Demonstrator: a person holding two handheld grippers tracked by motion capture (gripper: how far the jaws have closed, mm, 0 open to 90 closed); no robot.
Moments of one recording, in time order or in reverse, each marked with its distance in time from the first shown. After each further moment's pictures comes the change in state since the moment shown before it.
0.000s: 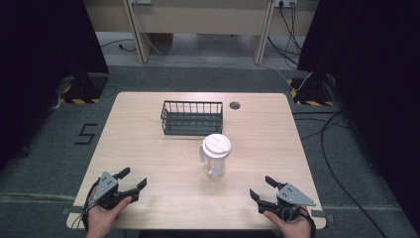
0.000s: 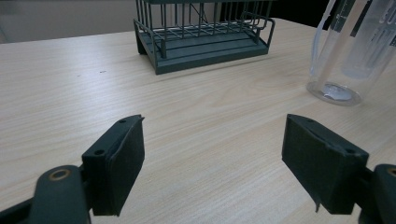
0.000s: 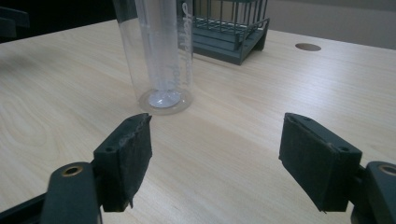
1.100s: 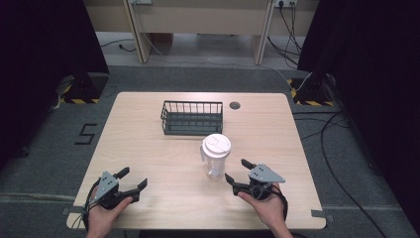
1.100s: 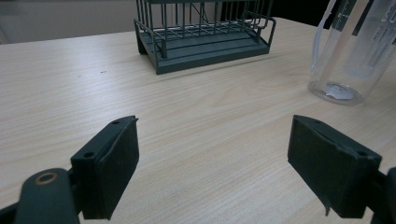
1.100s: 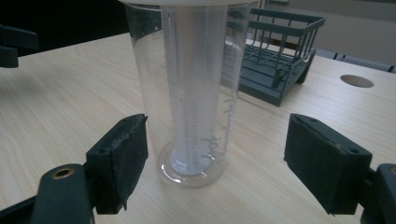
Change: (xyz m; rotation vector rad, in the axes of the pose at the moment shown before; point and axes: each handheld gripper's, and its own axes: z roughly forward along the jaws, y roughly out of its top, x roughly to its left) left arm -0.001 0.000 0.002 0.002 0.000 0.002; right arm 0.024 0.045 0.075 -0.004 0.070 -0.042
